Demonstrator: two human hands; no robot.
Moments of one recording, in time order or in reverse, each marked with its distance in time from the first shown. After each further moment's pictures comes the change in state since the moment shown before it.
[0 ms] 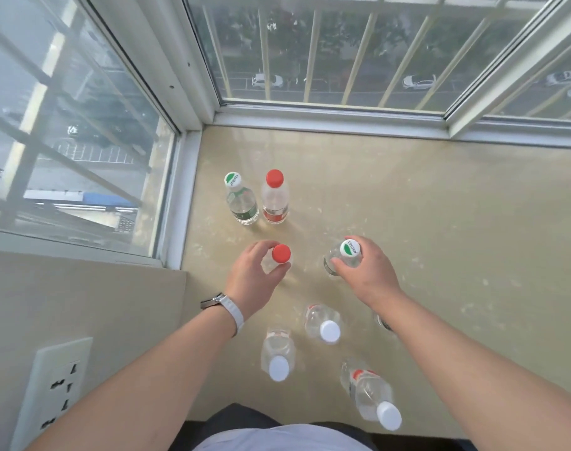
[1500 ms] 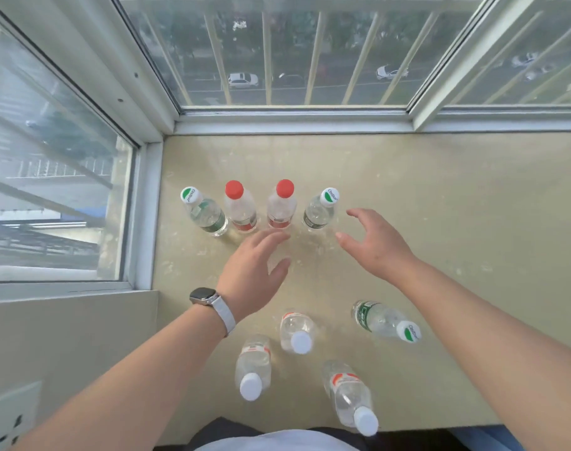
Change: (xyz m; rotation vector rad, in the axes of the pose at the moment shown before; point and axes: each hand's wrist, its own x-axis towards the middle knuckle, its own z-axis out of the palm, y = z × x) left_hand 0.018 0.061 0.013 0.216 -0.084 0.415; right_hand 0.043 0.014 -0.077 -0.252 -0.052 -0.088
